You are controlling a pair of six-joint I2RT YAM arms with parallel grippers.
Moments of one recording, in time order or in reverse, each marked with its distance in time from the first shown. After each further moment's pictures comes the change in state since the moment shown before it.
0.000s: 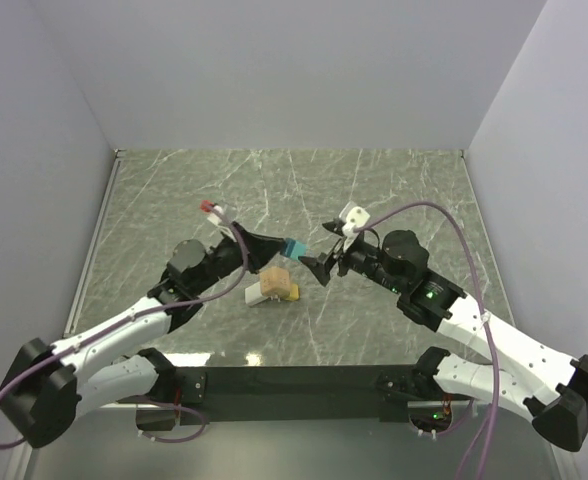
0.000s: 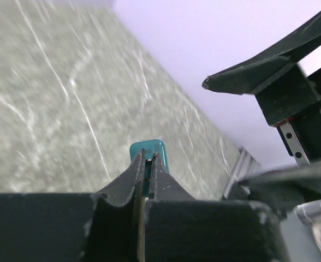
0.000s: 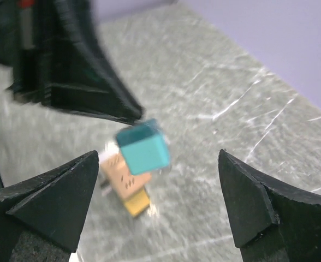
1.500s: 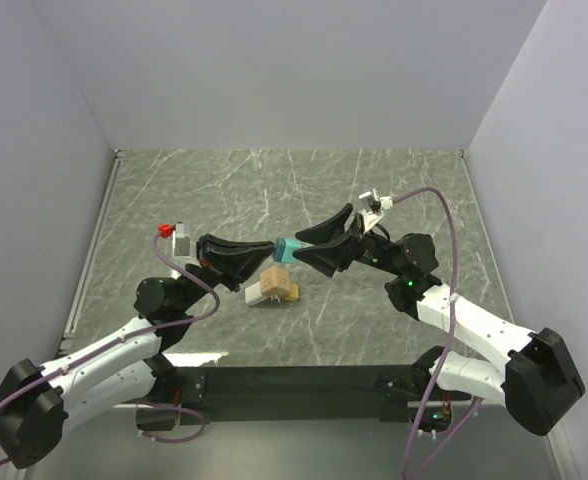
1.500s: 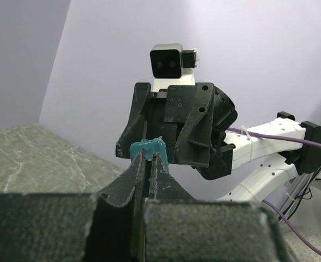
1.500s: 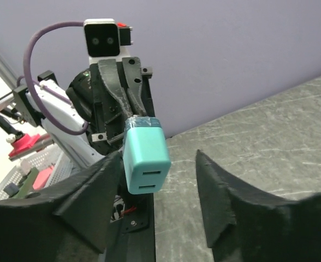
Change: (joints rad) left arm -0.022 -0.190 -0.183 0.550 0.074 -0.067; right arm -0.194 0.177 -0.175 0.904 -0.541 0.826
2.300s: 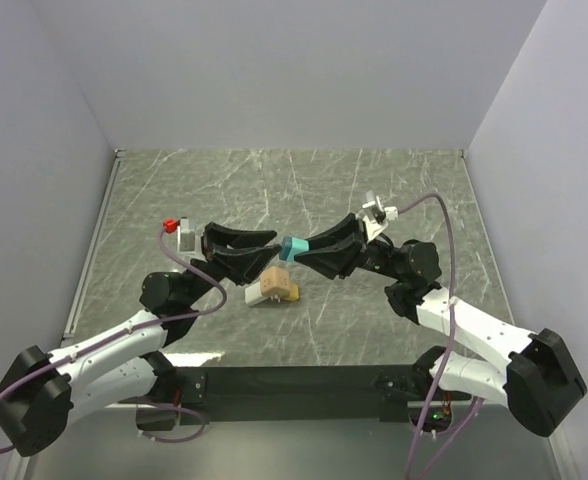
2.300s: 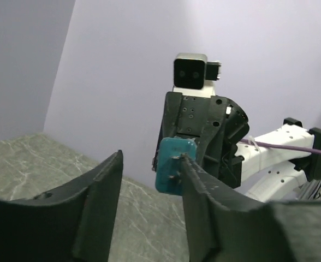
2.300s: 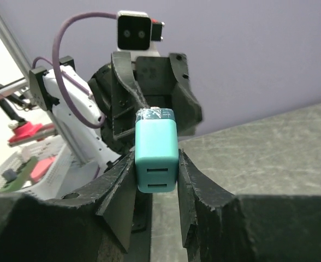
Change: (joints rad) left arm -0.018 0.086 0.039 0.064 -0.006 0.034; right arm 0.030 -0.007 -0.034 0.124 -0.037 -0.021
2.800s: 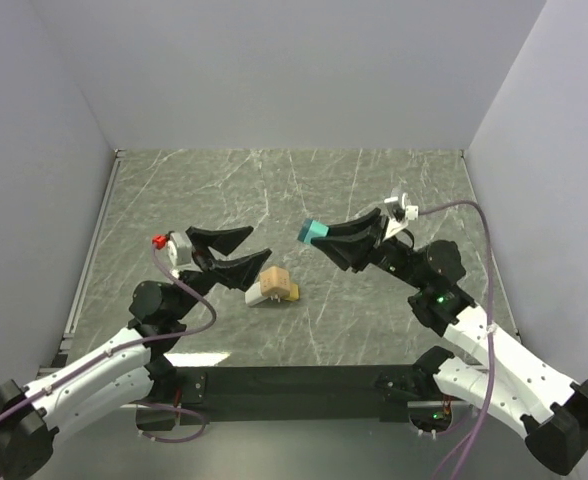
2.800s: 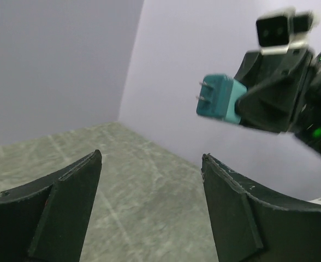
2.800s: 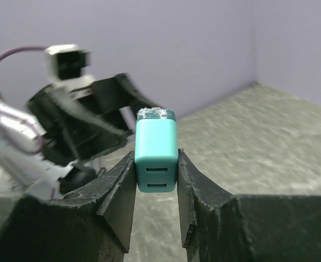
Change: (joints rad) left arm -0.003 -0.205 -0.049 -0.284 -0.177 0.224; right arm -0.011 -0.265 0.072 -0.506 0.239 -0.217
